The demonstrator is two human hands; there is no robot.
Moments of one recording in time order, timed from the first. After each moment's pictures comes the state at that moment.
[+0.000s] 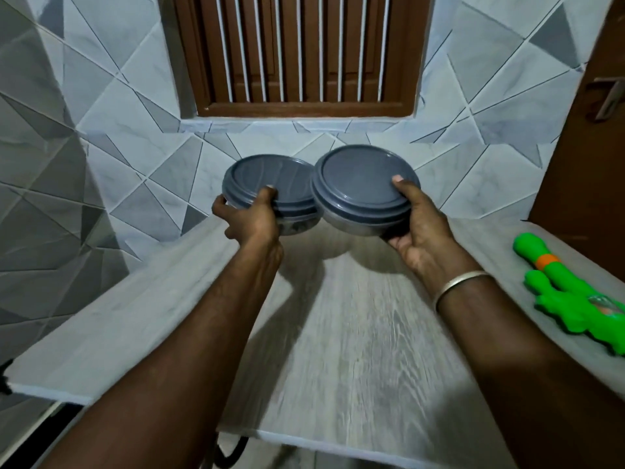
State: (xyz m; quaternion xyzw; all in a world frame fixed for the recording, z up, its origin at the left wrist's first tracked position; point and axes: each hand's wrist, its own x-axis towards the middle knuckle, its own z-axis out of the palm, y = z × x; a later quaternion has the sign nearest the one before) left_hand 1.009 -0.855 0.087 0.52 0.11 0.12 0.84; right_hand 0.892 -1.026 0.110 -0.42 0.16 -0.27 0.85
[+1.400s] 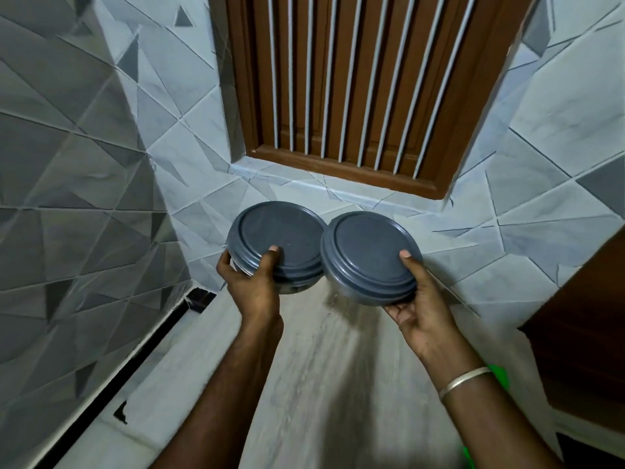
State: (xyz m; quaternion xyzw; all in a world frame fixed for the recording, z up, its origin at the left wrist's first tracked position) left_hand 0.989 -0.854 0.320 0.50 0.21 0.14 0.83; right_hand 0.920 -1.055 0.362 -0.44 0.25 -0.08 0.86
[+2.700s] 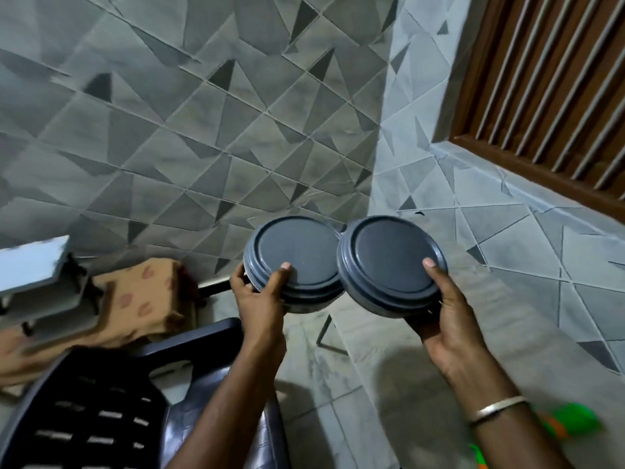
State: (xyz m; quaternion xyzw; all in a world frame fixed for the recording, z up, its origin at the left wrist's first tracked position) left_hand 0.558 -0.931 0.353 0.42 0.37 0.42 0.71; right_hand 0.682 -1.117 0.381 -0.51 0.06 0.25 0.82
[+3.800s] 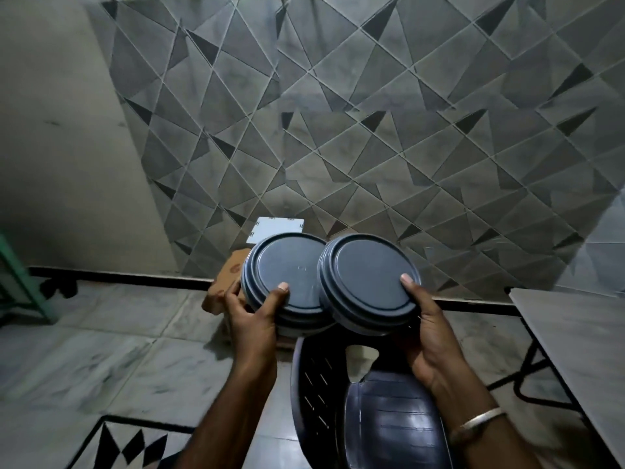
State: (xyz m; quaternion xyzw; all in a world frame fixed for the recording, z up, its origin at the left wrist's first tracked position) left_hand 0.004 -0.769 0.397 0.35 0.43 0.61 0.57; right_hand 0.205 -0.848 0.411 -0.46 -0.13 0.50 0.72
